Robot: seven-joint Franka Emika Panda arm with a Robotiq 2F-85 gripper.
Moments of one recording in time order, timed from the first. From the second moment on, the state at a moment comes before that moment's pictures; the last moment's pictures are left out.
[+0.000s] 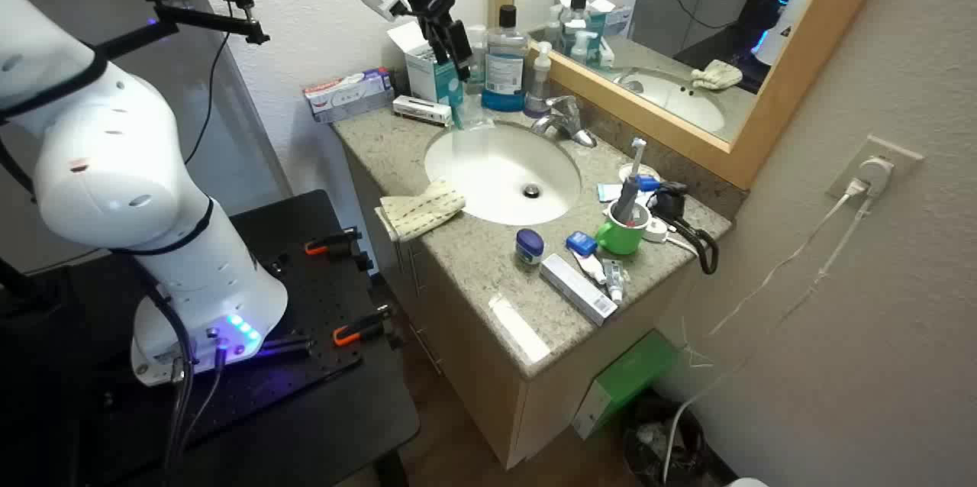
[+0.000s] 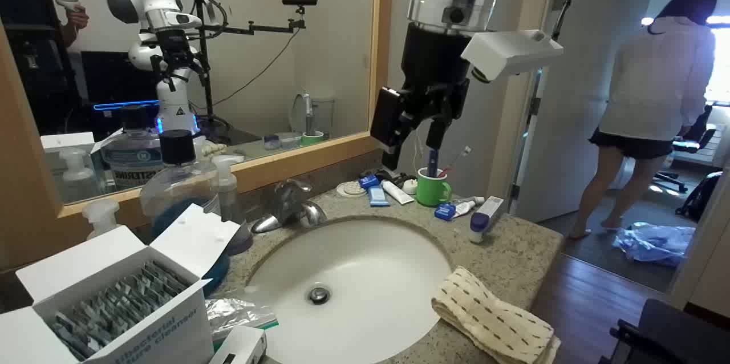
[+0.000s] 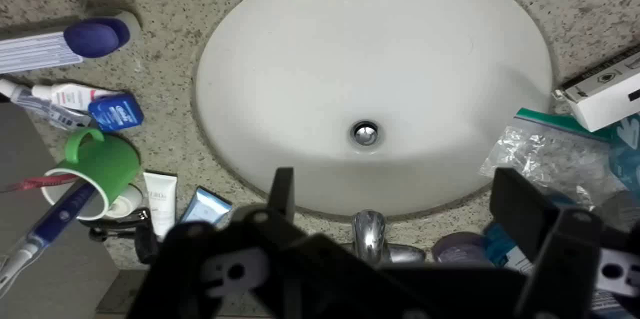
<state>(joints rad) 0.02 -0.28 0.29 -2.45 -0.13 2.38 0.38</state>
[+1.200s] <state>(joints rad) 0.03 -0.28 0.35 -2.65 -0.68 2.55 0.78</state>
